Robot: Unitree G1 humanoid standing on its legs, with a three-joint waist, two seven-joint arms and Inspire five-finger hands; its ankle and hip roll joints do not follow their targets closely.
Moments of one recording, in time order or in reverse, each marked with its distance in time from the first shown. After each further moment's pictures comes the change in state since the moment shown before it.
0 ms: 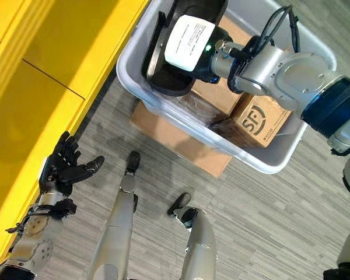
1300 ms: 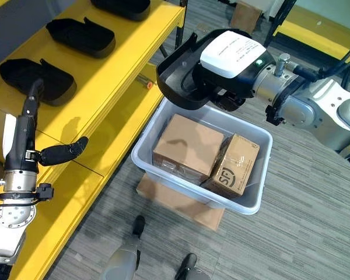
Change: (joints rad) left arm -0.053 0.136 0.214 -0.238 0.807 -0.006 0.133; right arm 0.463 -0.251 -0.450 -0.175 0.383 -0.112 0.061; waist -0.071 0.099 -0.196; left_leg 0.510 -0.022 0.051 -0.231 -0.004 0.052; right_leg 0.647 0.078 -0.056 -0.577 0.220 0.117
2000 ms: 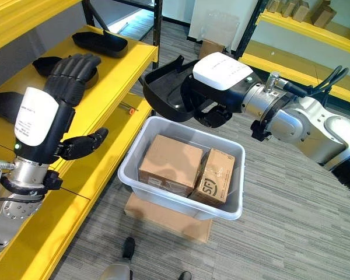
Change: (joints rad) left arm -0.124 0.198 -0.169 -0.123 0.418 -0.027 0.065; right arm 0.132 0.063 -0.074 -0.033 0.156 -0.020 0.020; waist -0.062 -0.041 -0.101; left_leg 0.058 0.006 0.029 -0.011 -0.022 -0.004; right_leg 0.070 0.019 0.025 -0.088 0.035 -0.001
